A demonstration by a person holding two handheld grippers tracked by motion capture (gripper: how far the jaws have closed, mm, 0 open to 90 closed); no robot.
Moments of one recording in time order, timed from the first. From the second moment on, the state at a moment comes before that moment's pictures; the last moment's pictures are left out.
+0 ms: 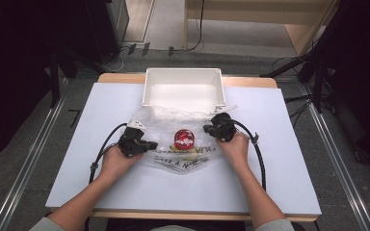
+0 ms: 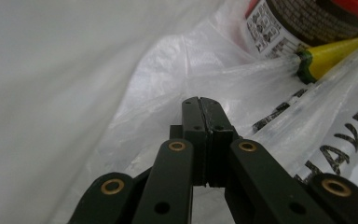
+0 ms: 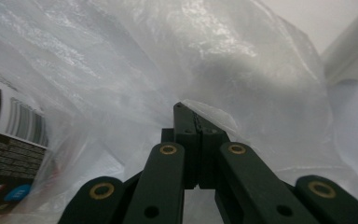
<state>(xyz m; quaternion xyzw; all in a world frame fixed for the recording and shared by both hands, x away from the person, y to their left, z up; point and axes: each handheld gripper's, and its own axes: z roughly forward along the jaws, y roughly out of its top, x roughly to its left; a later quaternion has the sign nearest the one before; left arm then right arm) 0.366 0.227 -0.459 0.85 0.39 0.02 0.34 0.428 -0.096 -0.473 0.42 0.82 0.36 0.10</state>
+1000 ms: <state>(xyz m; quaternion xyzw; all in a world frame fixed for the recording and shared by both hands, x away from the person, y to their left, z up) 0.331 0.255 -0.457 0.86 0.38 0.00 0.34 0.428 -0.138 -0.475 0.46 0.80 0.35 0.13</state>
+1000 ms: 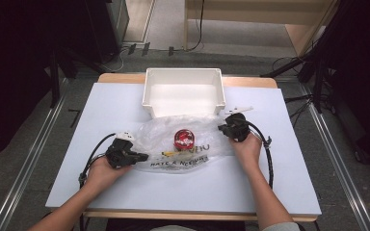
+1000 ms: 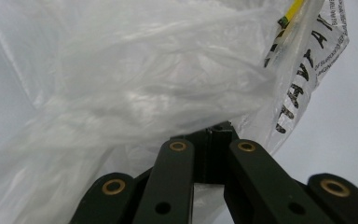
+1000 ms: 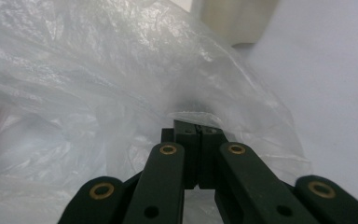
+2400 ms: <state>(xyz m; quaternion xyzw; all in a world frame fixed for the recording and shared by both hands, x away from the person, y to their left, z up) 0.348 0.231 -0.374 0.86 0.33 -0.01 0.39 0.378 -0.120 -0.422 0.41 0.81 0.40 0.11</state>
